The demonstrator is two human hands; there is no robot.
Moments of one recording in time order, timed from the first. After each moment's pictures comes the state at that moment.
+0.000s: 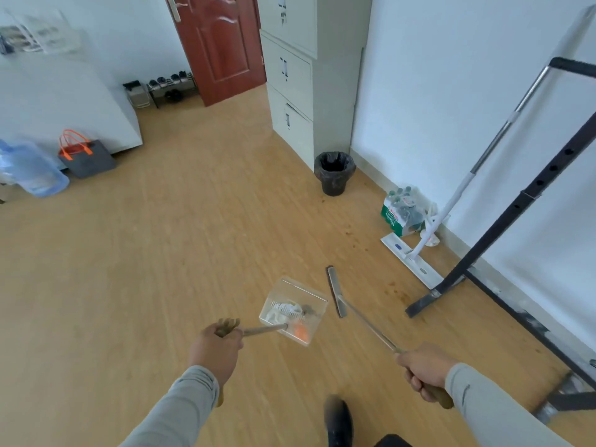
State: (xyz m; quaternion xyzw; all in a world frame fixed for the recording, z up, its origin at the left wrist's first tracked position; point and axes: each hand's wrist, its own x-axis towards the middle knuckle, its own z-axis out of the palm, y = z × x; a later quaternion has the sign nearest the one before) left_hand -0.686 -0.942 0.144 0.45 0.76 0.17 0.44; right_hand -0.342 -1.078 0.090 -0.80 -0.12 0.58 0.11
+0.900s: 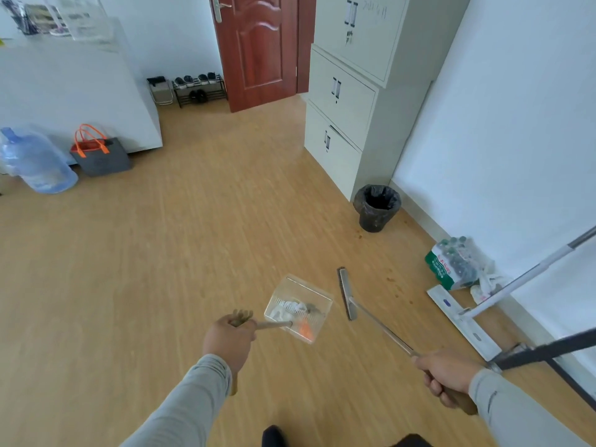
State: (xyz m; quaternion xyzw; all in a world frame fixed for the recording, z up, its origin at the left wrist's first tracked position) left_hand -0.810 -0.600 0.128 0.42 0.73 0.20 0.49; right_hand -0.458 -0.731 0.124 -0.81 -0.10 0.57 0.09
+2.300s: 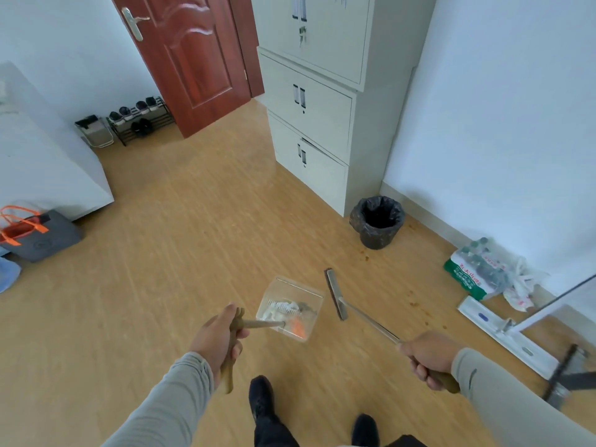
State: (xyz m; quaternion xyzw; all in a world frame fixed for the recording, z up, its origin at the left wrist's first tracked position) left_hand -0.734 -0.192 0.125 0.37 0.65 0.19 0.63; right_hand -0.405 -0.379 0.104 -0.79 -0.06 0.60 0.10
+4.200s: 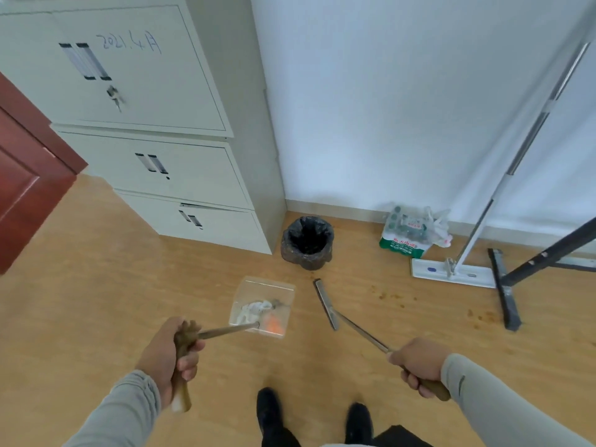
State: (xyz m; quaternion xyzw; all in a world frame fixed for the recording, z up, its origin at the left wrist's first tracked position) left_hand -0.537 0.193 0.134 0.49 0.50 0.00 0.72; right_hand -0.368 -0.201 0.095 -0.76 0.14 0.57 0.26
